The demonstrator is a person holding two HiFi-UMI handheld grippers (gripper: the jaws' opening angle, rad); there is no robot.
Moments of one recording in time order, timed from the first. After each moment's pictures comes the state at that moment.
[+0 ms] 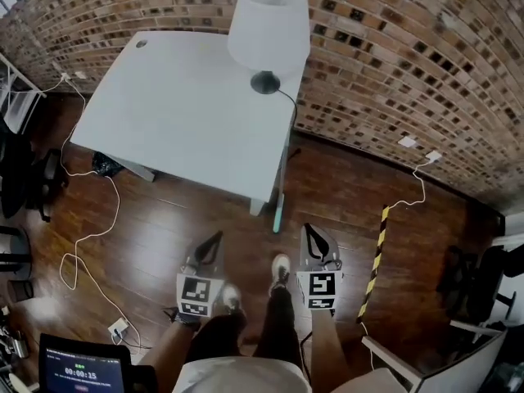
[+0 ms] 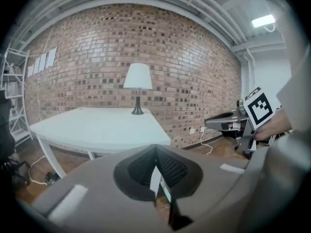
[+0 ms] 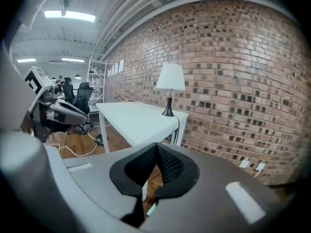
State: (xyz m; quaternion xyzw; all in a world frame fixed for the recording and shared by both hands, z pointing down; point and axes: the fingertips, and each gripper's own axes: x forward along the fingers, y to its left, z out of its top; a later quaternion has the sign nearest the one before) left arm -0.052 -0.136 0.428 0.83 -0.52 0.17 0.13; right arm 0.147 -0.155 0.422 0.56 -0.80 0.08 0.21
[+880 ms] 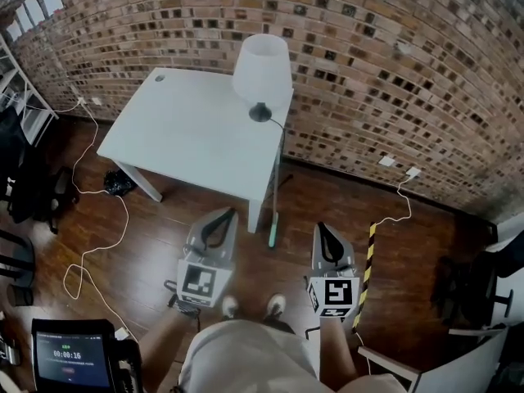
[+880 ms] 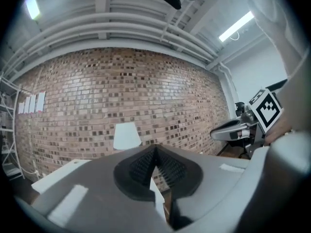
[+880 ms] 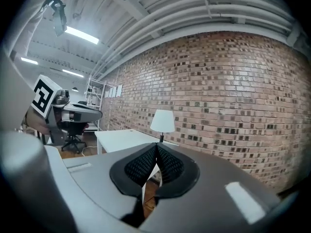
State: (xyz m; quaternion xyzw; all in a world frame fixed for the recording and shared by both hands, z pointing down) left arm -0.013 -0.101 0.189 0.87 -0.49 0.04 -0.05; right arm 0.168 -0.077 0.217 0.59 -0.80 0.00 0.11
